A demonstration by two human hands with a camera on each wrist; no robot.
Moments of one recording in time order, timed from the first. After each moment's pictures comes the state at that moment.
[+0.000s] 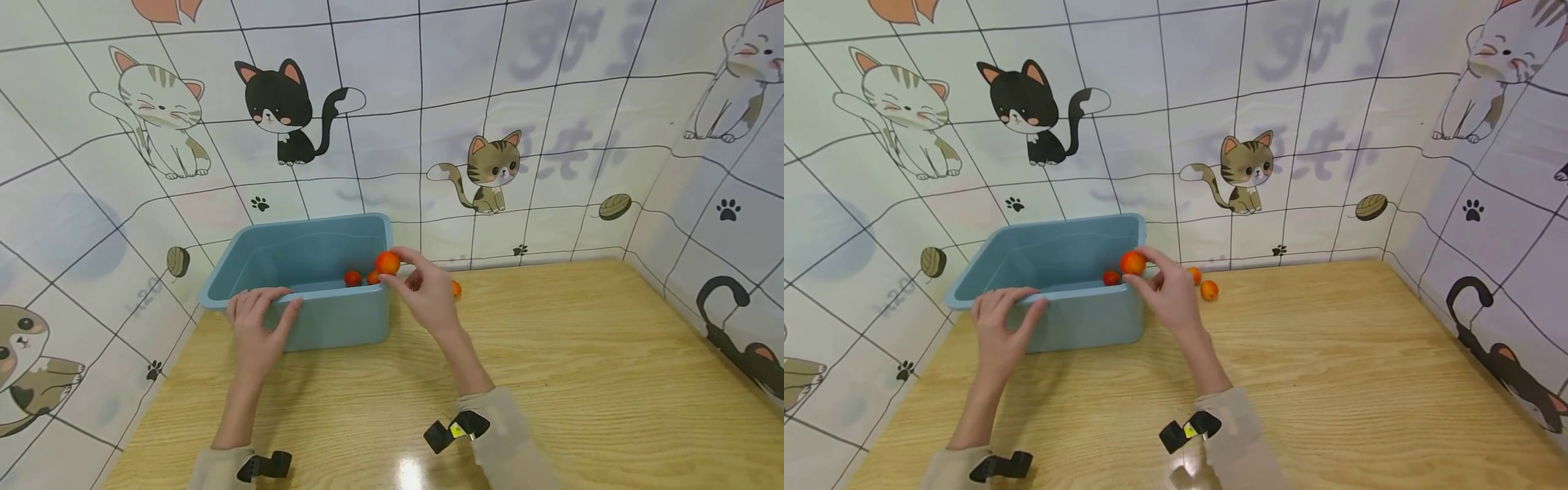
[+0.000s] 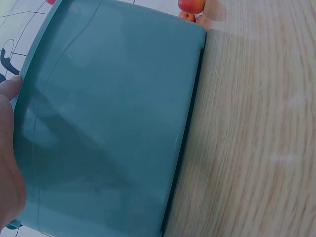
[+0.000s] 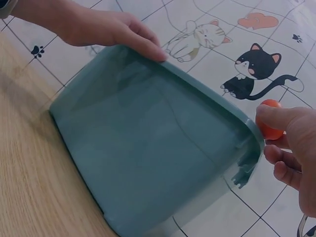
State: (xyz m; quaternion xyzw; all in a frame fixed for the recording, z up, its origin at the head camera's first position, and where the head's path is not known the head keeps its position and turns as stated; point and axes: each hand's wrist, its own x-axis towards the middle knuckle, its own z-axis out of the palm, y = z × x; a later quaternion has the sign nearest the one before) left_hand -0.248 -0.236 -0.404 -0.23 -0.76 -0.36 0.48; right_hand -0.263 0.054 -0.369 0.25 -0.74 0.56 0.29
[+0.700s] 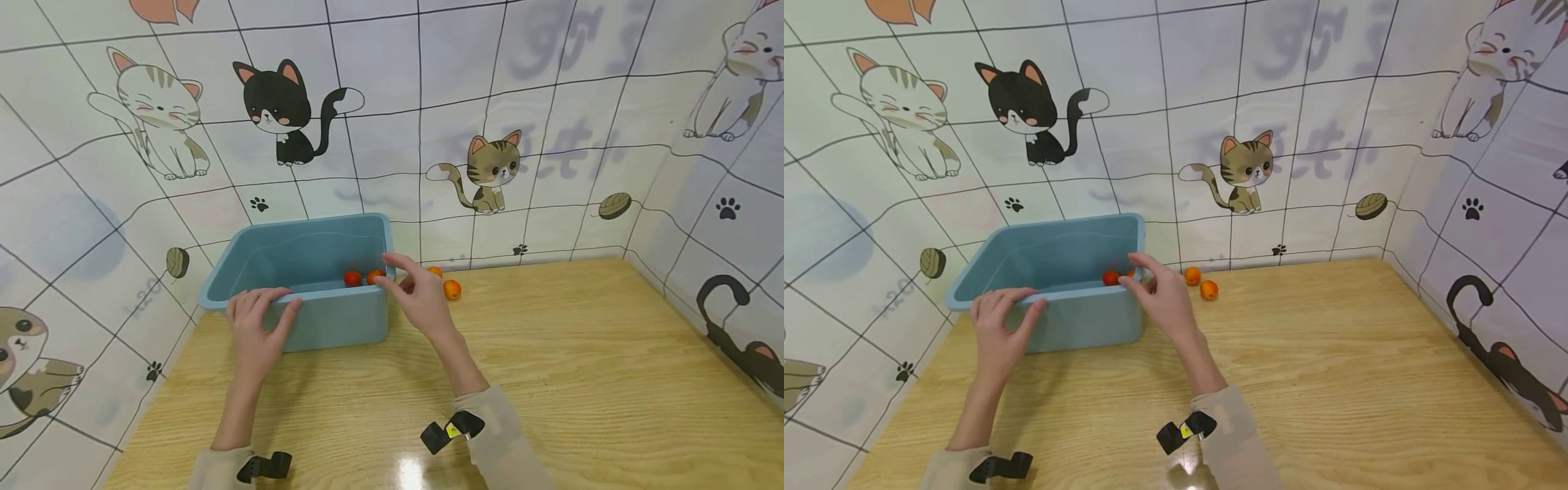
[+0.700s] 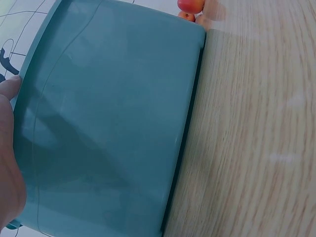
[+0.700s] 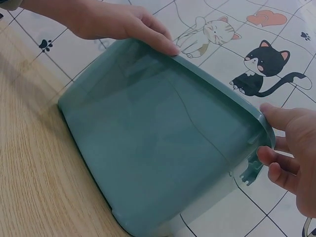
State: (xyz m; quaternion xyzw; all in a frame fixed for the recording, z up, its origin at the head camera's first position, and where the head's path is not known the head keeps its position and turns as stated) left_hand -0.247 -0.236 -0.402 -0.23 -0.77 -0.35 0.47; right_hand -0.263 0.048 -0.375 0.24 -0.77 0.55 0.23
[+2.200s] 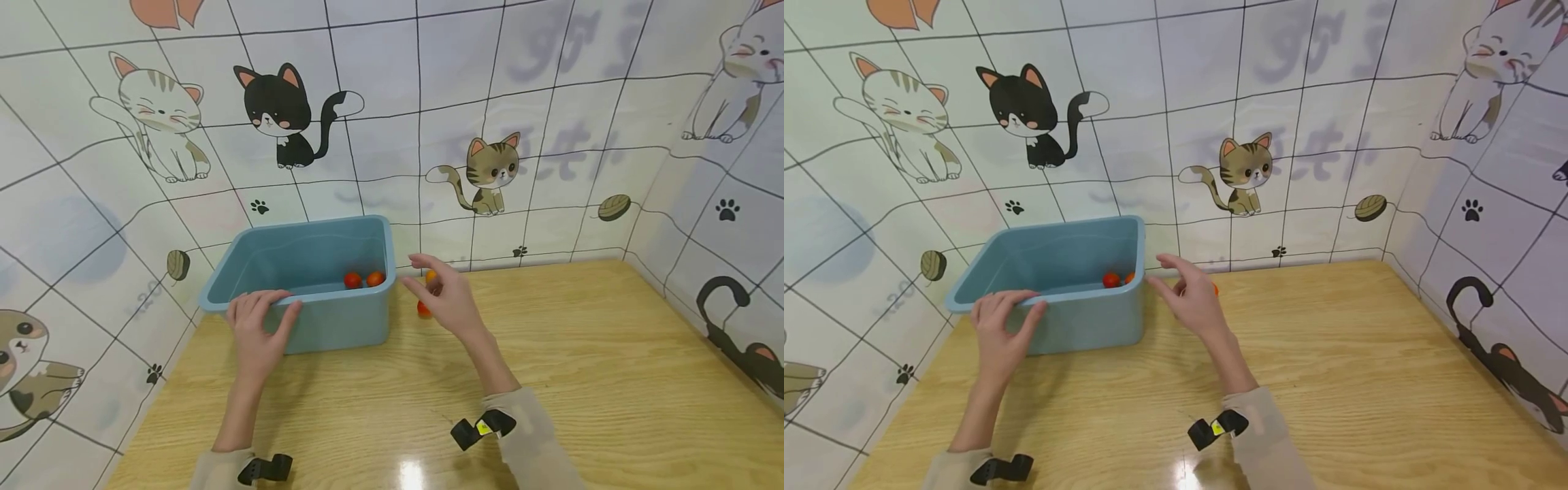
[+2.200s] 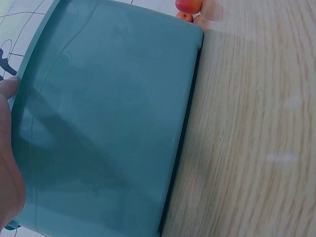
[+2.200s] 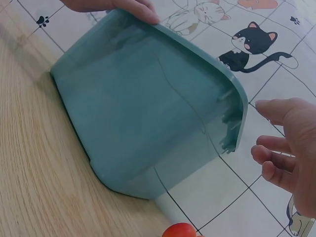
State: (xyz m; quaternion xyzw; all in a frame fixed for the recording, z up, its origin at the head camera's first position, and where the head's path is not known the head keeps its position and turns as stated) left_hand -0.248 -0.234 -0.403 -0.24 -0.76 -0.36 0.48; right_hand -0.267 0.092 -0.382 0.23 -0.79 0.53 0.22
